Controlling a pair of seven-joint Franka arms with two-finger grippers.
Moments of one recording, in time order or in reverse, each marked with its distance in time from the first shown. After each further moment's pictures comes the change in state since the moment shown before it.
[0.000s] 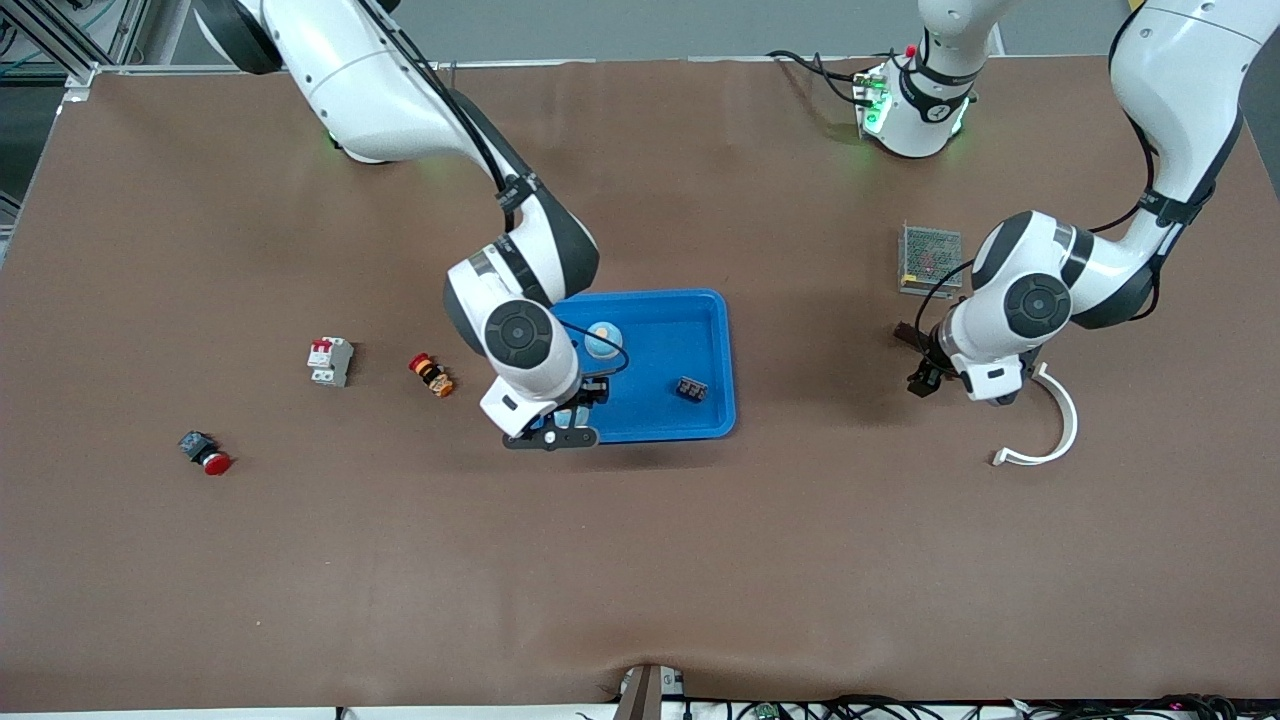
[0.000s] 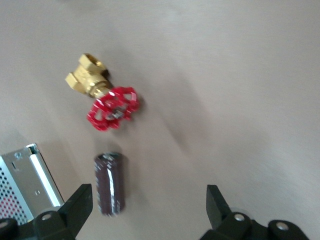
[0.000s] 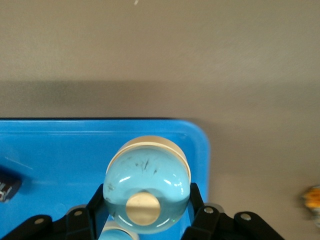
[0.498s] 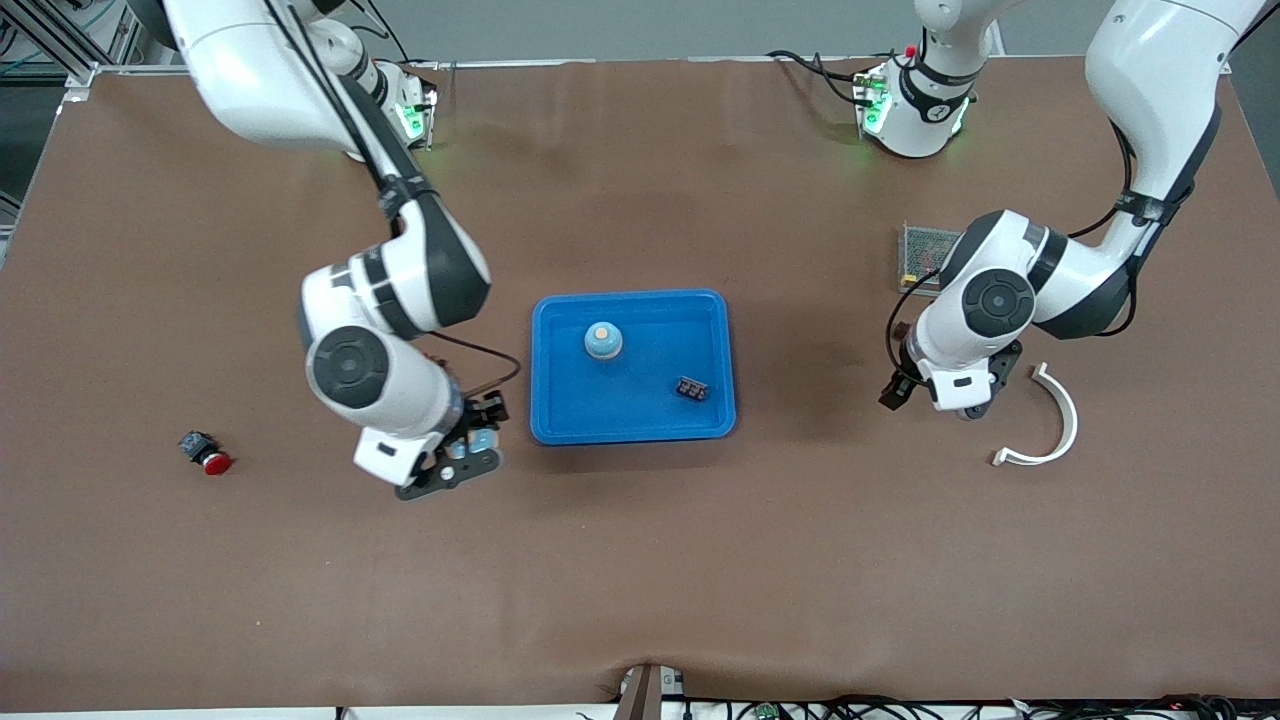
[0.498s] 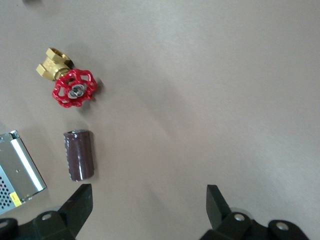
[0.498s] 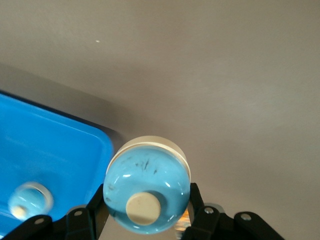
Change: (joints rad) left arm -0.113 0.000 -0.001 0.104 -0.009 -0.057 -0.005; right arm -0.199 -0.100 -0.007 0.027 -0.005 -0.117 -0.555
